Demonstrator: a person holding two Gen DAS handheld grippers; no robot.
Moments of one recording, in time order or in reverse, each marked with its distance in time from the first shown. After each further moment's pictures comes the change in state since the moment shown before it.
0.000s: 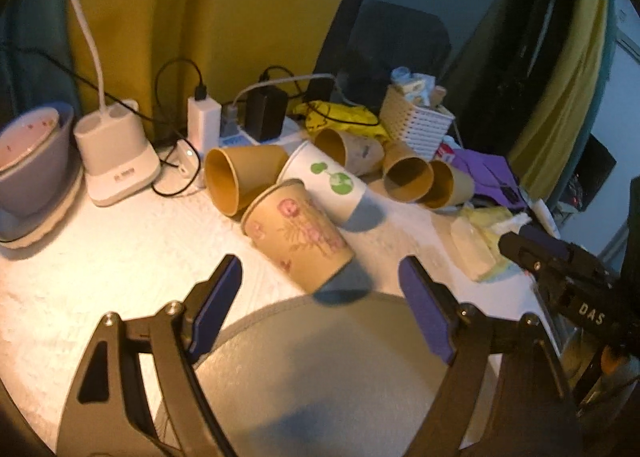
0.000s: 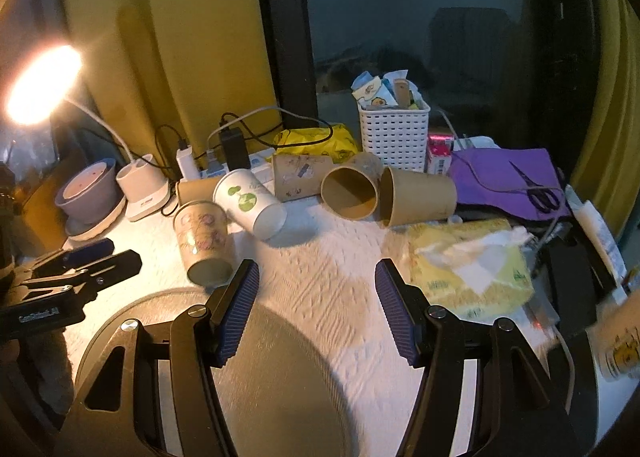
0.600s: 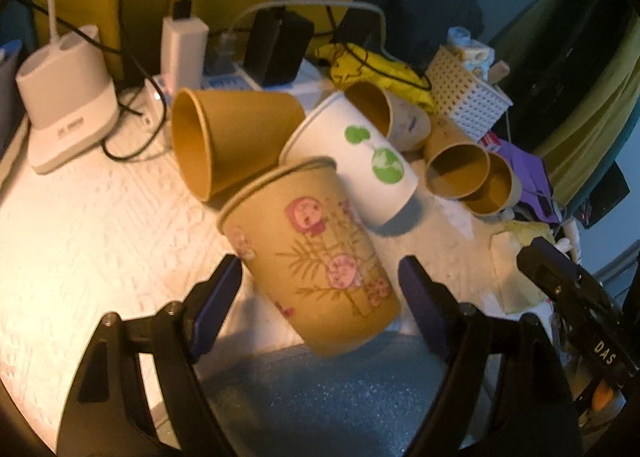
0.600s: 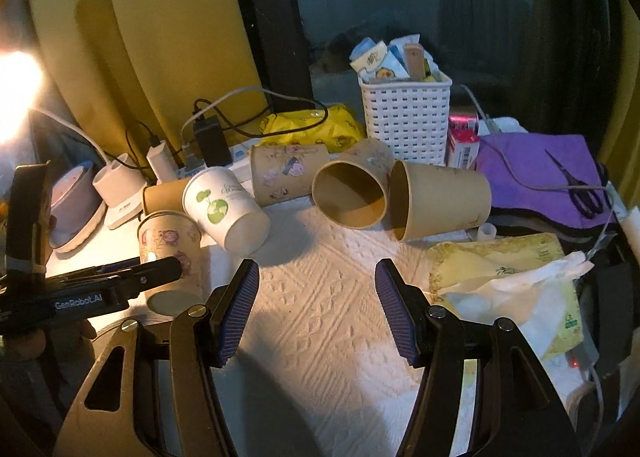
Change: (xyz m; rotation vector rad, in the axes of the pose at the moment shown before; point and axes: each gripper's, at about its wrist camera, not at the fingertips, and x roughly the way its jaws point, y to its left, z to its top) left arm 0.095 0.021 0.016 -0.131 0.182 -0.010; right arm 0.066 -0.019 0.013 0.033 0.075 0.041
